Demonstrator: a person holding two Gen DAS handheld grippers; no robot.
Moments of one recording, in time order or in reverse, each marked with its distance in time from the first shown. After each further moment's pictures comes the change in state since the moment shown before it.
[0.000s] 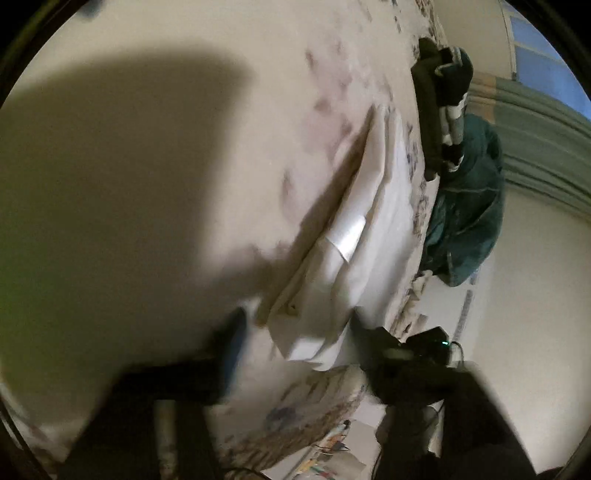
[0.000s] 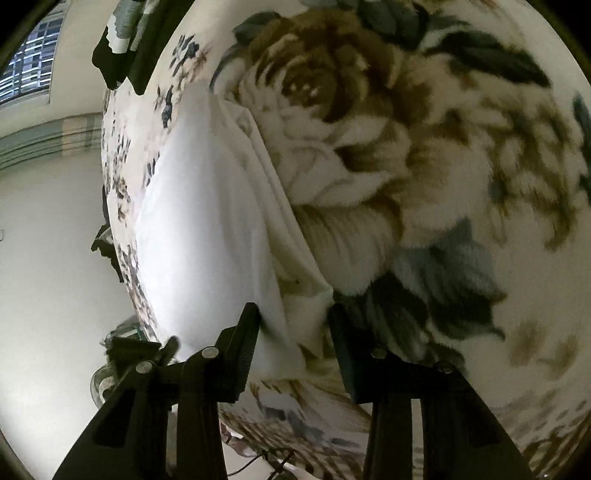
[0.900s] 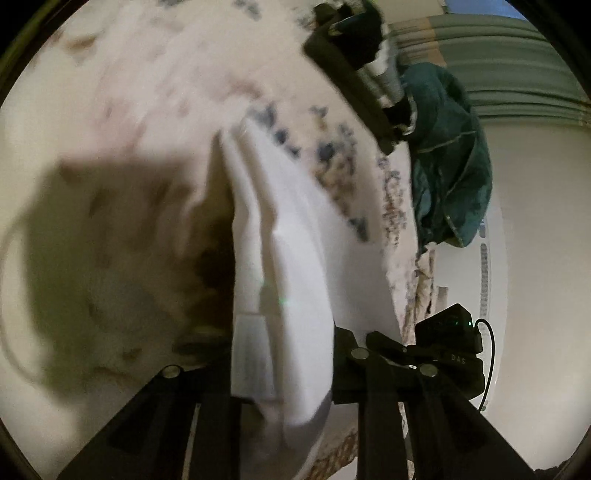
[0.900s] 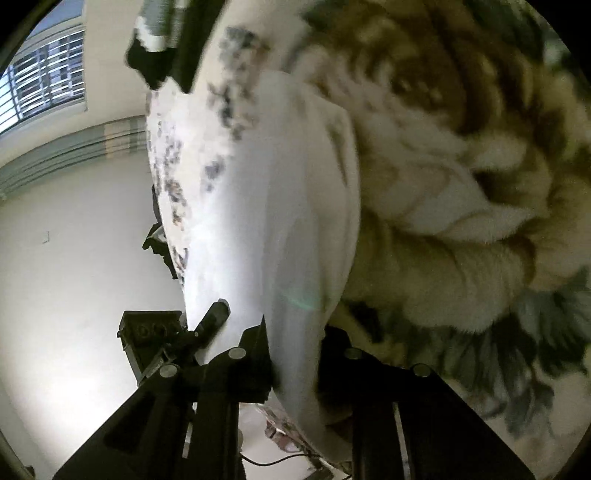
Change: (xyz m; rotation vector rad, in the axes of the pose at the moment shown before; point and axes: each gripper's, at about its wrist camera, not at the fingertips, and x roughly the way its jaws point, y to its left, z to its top) left arm 0.044 -0.109 0.019 0.356 -0.013 0.087; right arm 0.008 0.032 0.012 -0.001 0.016 0.227
